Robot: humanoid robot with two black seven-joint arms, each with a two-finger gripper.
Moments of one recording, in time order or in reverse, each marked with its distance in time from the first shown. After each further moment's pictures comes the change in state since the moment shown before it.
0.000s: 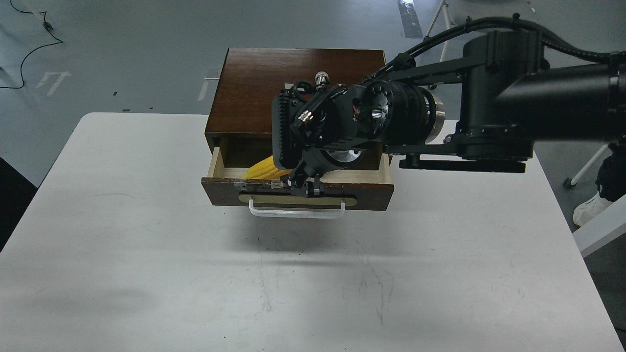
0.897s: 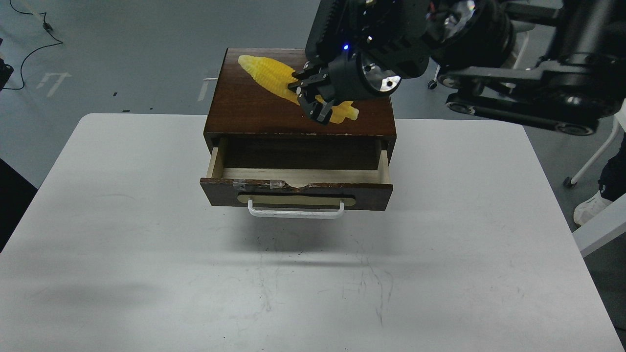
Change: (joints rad) left arm 0.011 -0.015 0.003 0.000 0.000 0.000 0.013; right arm 0.030 -0.022 -0.015 0.003 -0.055 0.003 -0.046
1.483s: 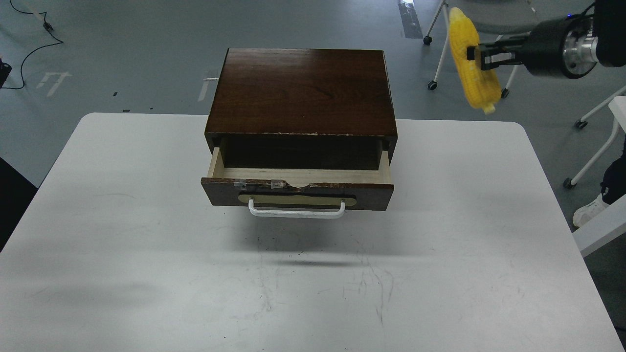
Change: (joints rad) left arm 0.016 -0.042 -0.005 -0.004 -0.012 0.000 0.002; right arm -0.059 -0.491 0.112 0.016 0.496 0.000 -0.102
